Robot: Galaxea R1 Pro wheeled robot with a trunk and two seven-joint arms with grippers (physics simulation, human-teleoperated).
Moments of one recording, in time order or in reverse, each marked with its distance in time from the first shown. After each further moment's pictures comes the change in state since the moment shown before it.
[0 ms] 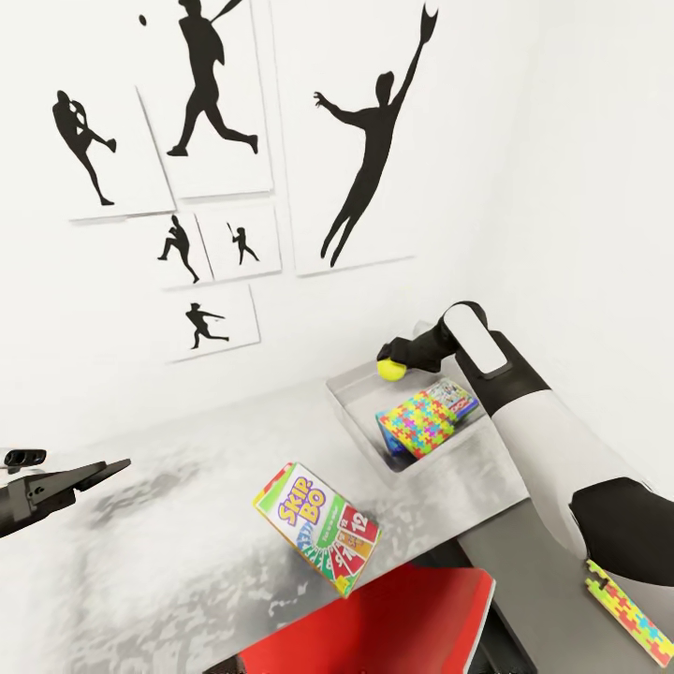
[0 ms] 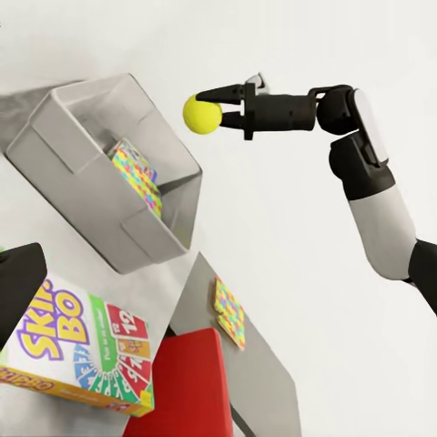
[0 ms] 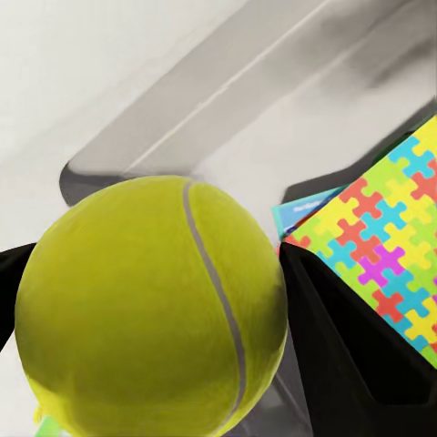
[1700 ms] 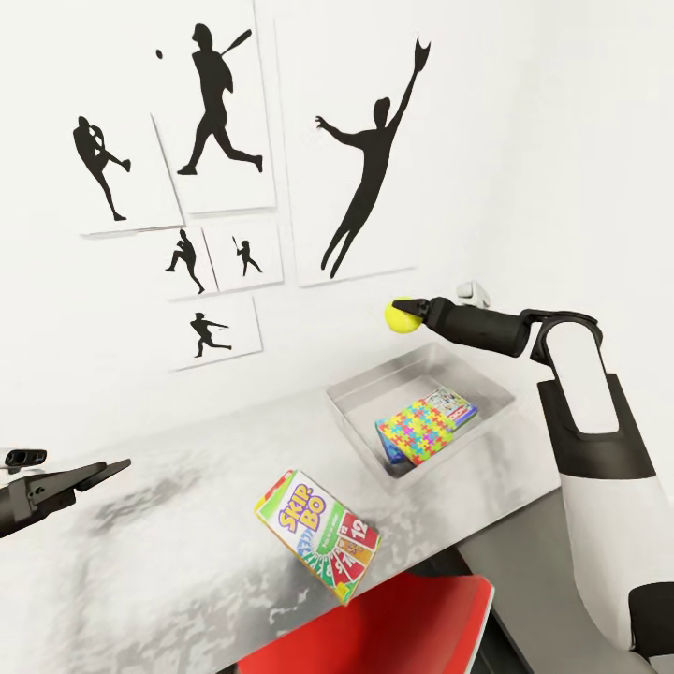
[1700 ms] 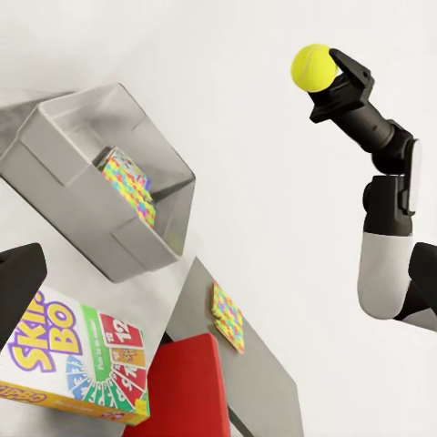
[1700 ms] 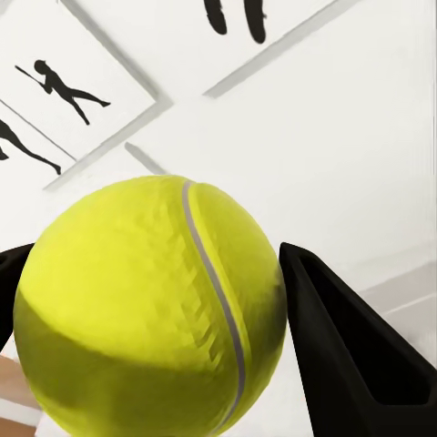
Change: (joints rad) left arm 0.000 0.000 0.000 0.000 -0.002 0.000 0.000; right arm 0.276 -0.125 -0.255 -0.688 -0.005 -0.001 0.420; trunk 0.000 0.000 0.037
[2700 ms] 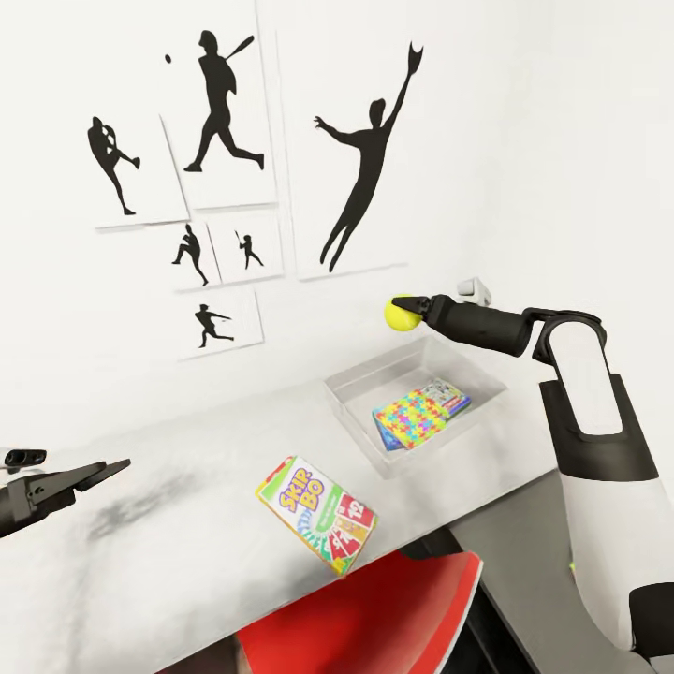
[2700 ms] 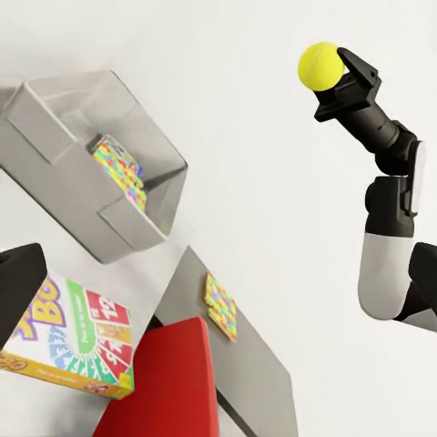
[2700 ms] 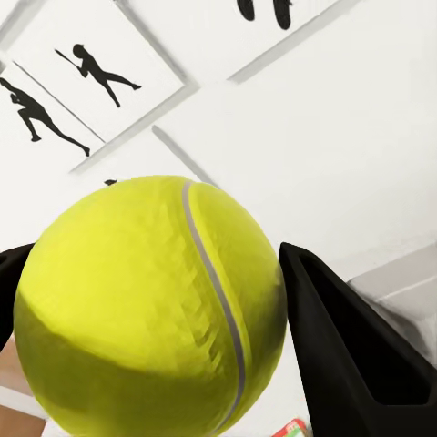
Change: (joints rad) left arm 0.000 0.000 0.002 0.000 0.000 0.000 0.000; right arm 0.002 -0.001 0.000 -0.021 -0.007 0.000 0.008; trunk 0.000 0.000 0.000
